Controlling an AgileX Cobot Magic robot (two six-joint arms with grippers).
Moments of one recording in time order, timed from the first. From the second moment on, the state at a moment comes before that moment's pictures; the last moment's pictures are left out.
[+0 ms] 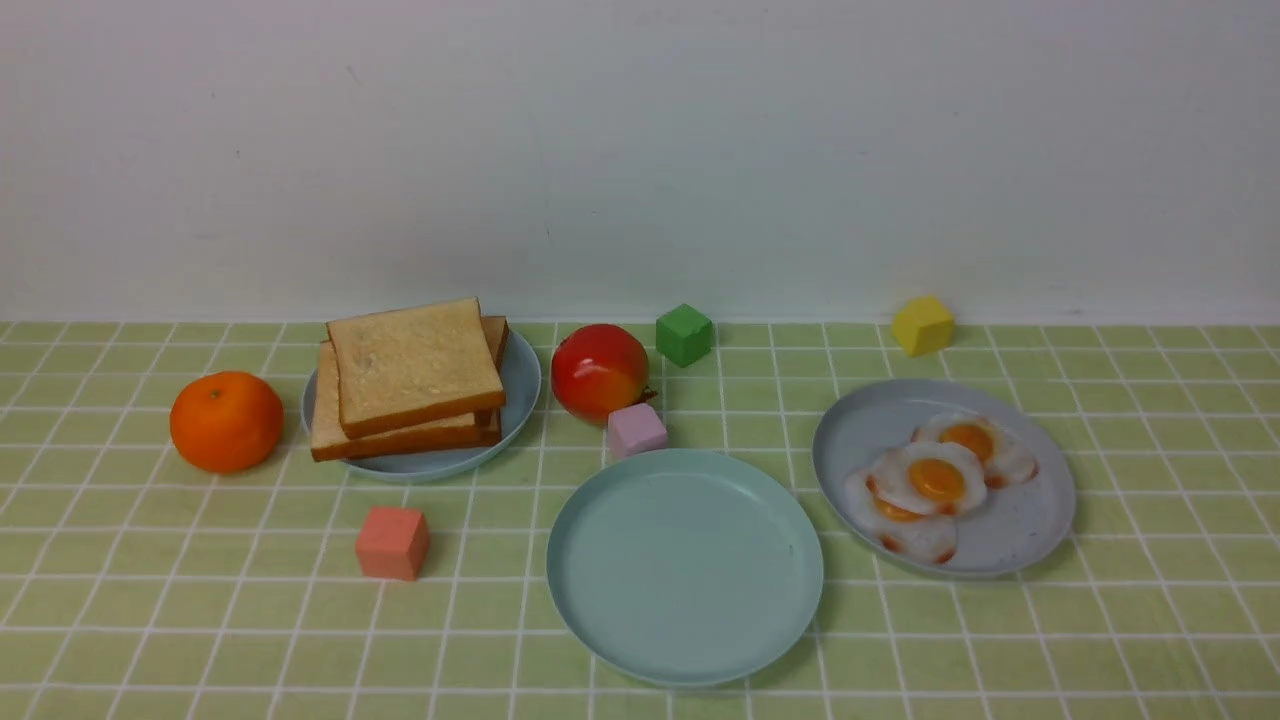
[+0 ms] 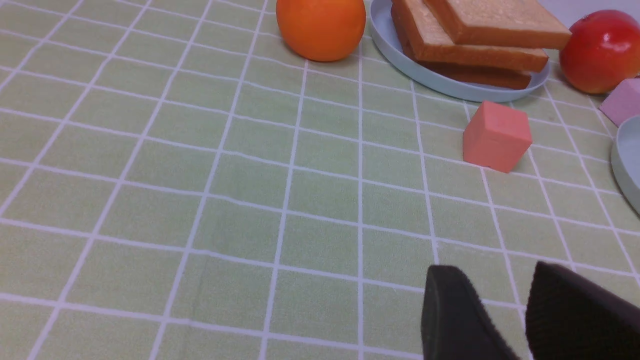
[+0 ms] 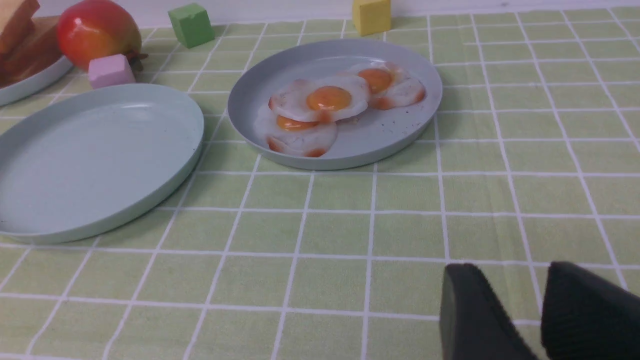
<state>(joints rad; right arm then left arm) 0.10 -0.01 0.02 0.11 0.39 -0.03 -0.08 -0.01 0.03 0.07 0.39 -0.32</state>
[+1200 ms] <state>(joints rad) 0.10 -0.01 0.02 0.03 0.36 -0.03 -0.08 -0.01 0.03 0.08 0.37 -0.32</state>
